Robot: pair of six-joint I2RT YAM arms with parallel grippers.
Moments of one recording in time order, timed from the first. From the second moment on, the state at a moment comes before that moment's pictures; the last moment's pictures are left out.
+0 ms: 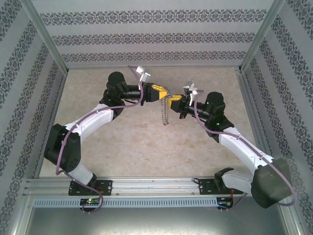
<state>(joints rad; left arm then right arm) -0.45 1.60 1.17 0.59 1.11 -0.53 0.38 1.16 0.74 0.40 -0.77 0.30</state>
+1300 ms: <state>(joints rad) -0.45 1.61 1.15 0.73 1.09 -0.58 0.39 1.17 0.78 0.35 -0.82 0.29</state>
